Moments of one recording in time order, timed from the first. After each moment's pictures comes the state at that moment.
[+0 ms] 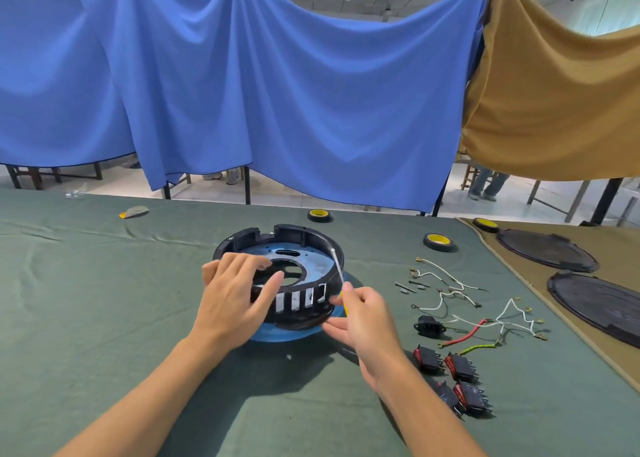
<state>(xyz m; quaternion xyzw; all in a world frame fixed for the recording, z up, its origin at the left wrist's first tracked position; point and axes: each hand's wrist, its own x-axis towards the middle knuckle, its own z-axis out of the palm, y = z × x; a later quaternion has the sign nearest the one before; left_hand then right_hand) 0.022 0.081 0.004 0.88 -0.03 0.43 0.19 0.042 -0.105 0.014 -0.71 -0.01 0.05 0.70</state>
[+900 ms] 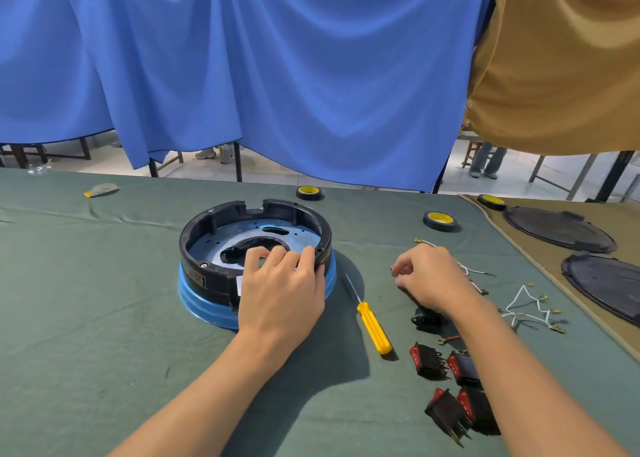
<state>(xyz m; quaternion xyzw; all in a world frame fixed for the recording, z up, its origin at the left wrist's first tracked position) 0.066 -0.003 -0.009 0.89 0.03 0.44 -0.07 0.155 -0.203 0.020 -0.98 -0.11 -0.05 0.15</state>
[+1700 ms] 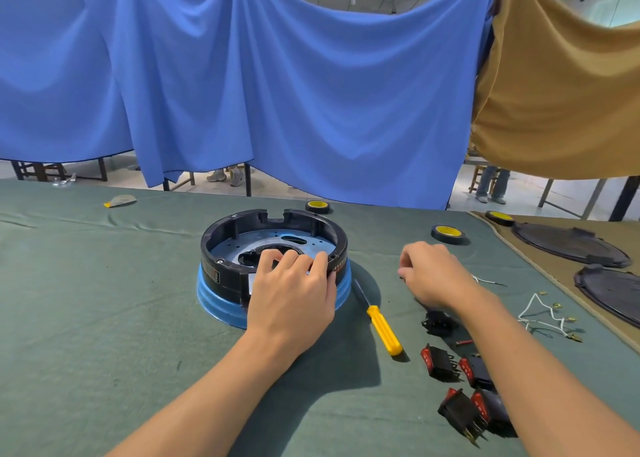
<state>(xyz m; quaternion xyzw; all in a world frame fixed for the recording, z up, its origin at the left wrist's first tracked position) 0.057 -0.004 -0.009 0.89 0.00 0.45 -0.08 0.148 -0.192 0.031 -0.98 -0.14 -0.07 0.12</state>
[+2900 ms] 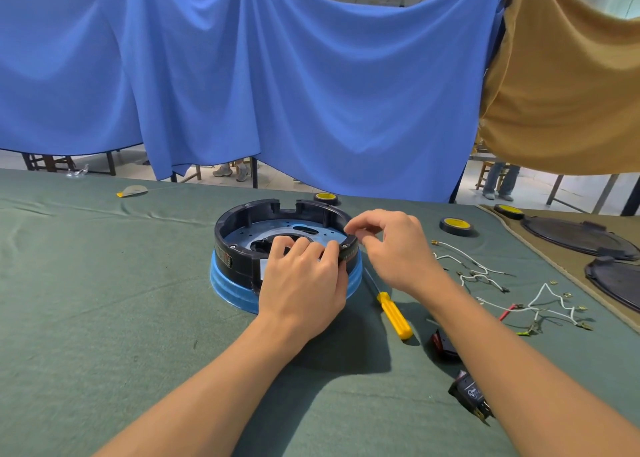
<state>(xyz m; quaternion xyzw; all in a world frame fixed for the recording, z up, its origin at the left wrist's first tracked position) 0.049 -0.005 -0.008 0.90 -0.01 0.44 -0.06 0.109 -0.134 0.040 -0.86 -0.31 -0.20 0.35</state>
